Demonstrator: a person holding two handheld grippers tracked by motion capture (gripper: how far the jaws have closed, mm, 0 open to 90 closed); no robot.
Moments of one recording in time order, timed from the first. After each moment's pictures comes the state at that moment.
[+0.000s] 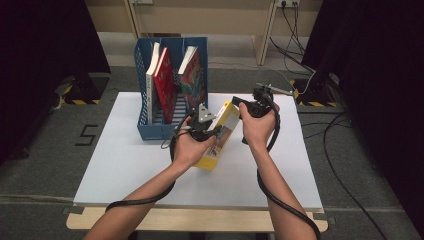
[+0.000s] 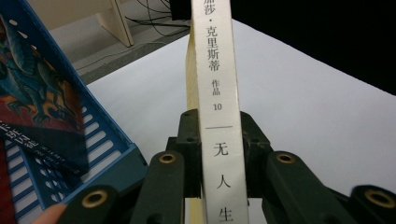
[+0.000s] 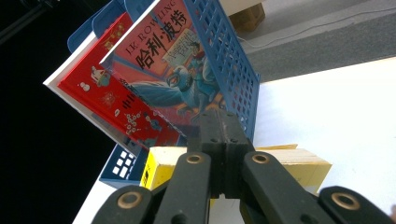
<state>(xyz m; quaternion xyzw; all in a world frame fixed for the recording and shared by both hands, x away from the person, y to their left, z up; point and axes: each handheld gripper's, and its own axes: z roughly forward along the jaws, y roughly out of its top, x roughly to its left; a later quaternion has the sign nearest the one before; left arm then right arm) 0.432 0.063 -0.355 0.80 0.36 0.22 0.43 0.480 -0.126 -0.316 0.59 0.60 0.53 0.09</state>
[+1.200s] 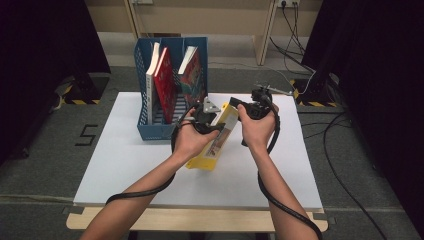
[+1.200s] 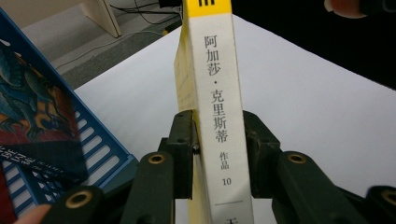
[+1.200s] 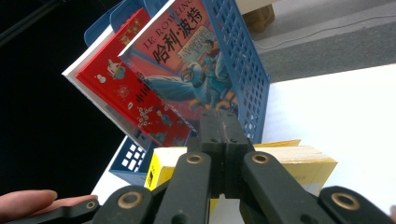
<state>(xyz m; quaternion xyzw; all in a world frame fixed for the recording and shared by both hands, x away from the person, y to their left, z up) 0.444 0.056 -0.337 0.82 0.34 0.20 0.41 0.470 -0.122 -0.310 0.57 0.61 0.54 0.09</state>
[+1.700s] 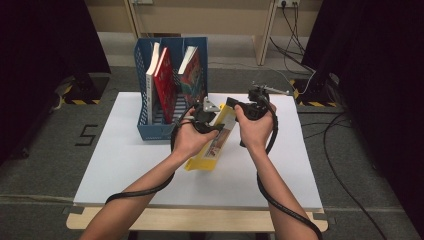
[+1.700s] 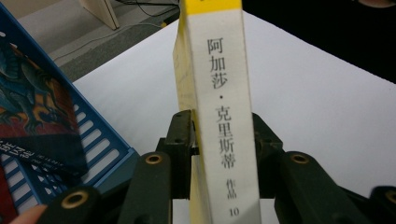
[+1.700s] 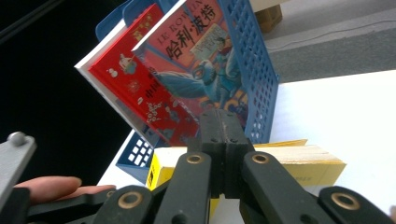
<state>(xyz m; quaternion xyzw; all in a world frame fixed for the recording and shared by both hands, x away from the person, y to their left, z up) 0.447 0.058 -0.338 0.83 0.34 0.19 0.39 0.465 -0.115 -0.306 0.55 0.63 0.54 0.09</state>
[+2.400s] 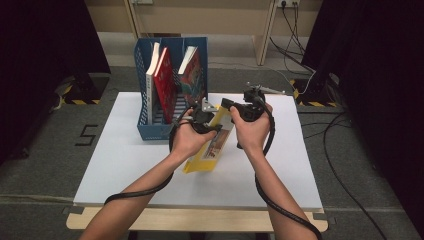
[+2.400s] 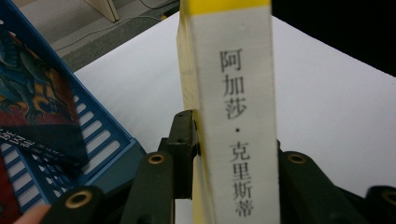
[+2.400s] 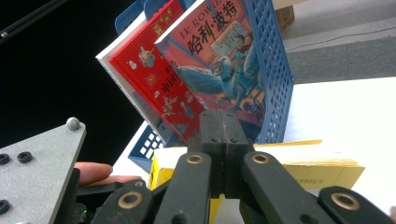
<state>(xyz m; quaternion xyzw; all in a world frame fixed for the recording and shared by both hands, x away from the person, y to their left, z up) 0.448 0.062 -0.341 0.83 0.35 0.18 0.39 0.456 -0.104 -0.301 0.54 0.64 0.54 0.09</state>
